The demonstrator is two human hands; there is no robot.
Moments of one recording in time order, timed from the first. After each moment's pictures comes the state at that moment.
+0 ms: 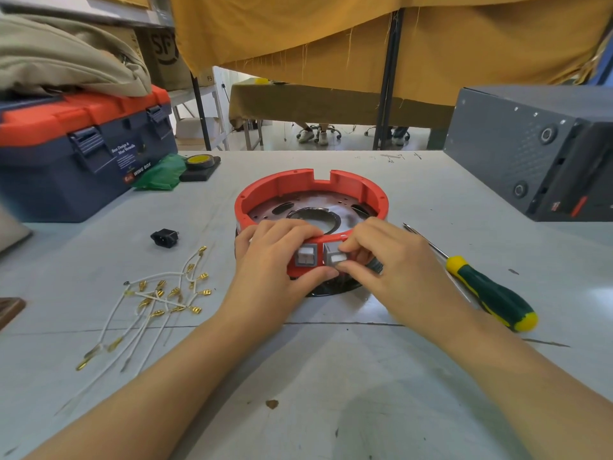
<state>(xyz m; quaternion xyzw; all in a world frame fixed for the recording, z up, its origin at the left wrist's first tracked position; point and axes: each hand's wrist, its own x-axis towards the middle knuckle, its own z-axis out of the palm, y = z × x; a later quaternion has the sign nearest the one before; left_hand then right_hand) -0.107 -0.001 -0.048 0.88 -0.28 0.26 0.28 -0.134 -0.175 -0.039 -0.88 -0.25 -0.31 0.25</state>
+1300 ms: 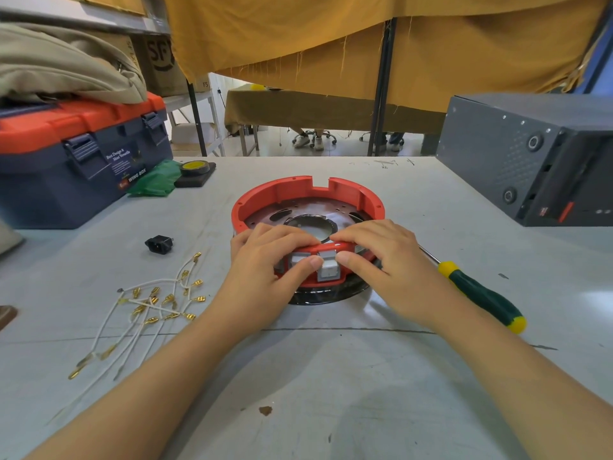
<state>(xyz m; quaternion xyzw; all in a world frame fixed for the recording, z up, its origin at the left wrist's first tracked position) -0.100 0.003 -0.043 0.88 -0.28 0.23 0.31 -0.122 -0.186 -0.036 -0.93 -0.17 -0.18 0.26</state>
